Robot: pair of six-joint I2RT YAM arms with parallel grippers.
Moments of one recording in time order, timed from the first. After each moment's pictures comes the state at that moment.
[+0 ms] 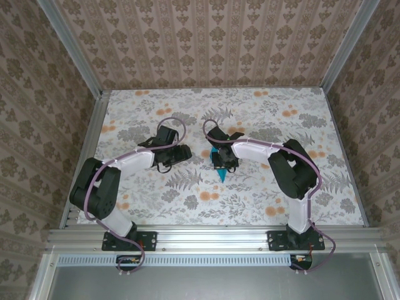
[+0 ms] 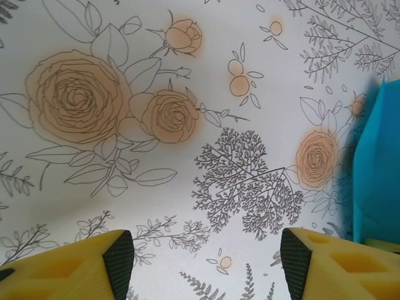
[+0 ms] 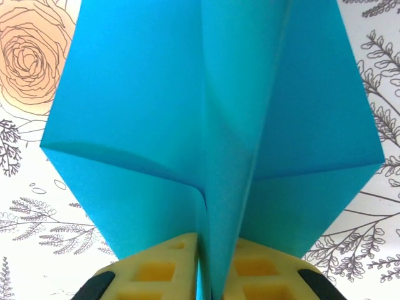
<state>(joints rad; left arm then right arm) -0.51 1.60 0.88 -0.29 0.14 -0.72 0.65 1.95 1.29 -0.67 0.06 0.62</state>
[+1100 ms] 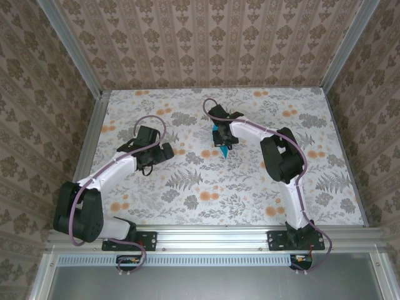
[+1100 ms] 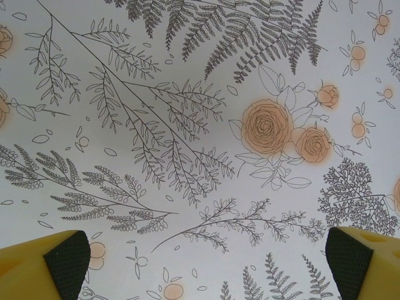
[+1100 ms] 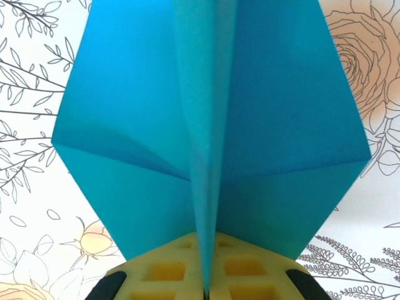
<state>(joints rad) -0.38 1.37 0.84 -0.52 -0.05 -0.66 0.51 2.20 1.68 -0.75 0.15 0.44</state>
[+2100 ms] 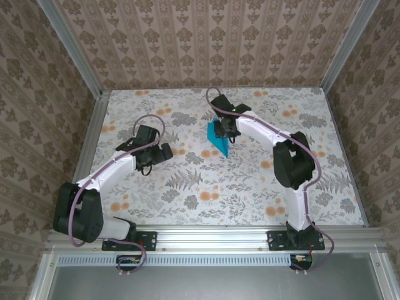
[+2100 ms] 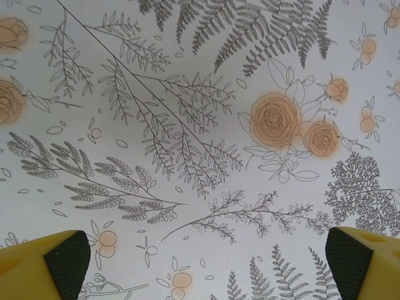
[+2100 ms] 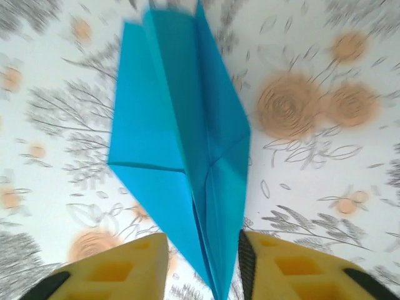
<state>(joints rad) -0.37 1.36 0.86 -0.57 -0.06 -0.66 0.51 2.02 1.71 -0.81 0.17 0.44</state>
